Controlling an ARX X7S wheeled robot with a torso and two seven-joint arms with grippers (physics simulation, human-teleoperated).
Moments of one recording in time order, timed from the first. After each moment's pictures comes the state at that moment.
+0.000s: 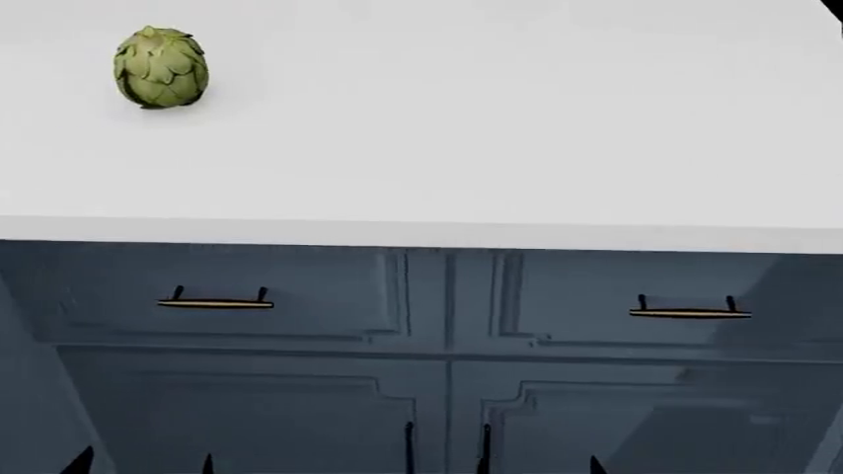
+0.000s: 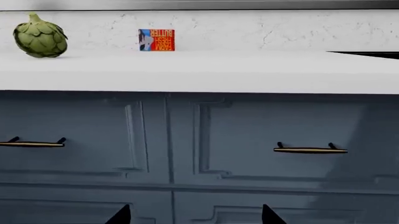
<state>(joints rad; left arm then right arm) -0.02 -0.13 0.17 0.00 -0.05 -0.05 -0.19 0.00 0.13 -0.17 0.00 0.13 -0.04 0.12</state>
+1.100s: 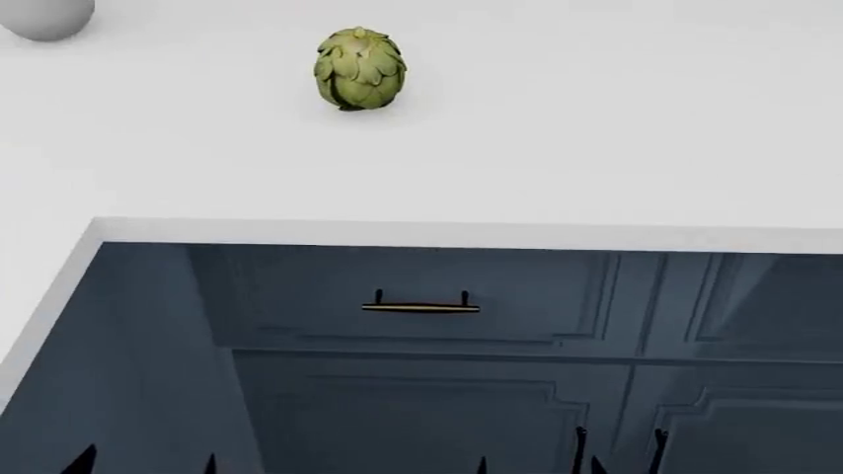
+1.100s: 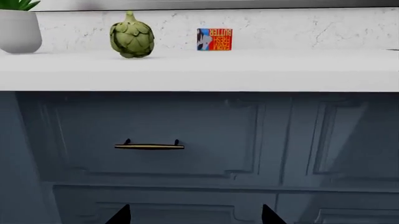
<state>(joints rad) -0.02 -0.17 0.22 0.01 -0.09 -0.03 -0.23 0.01 0.17 -0.21 0.01 0.17 -0.05 0.17</state>
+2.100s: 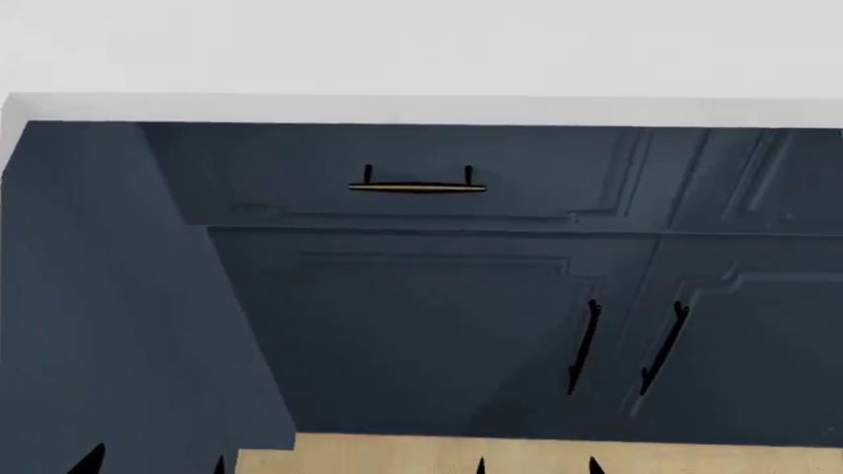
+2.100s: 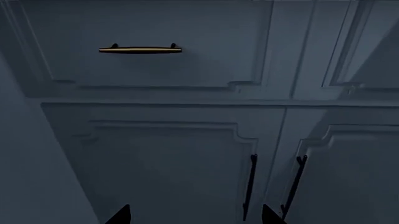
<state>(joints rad) -0.02 -0.20 0.27 0.01 -0.10 -0.02 -0.24 0.02 0.19 -0.24 0.02 0.19 -0.06 0.19</state>
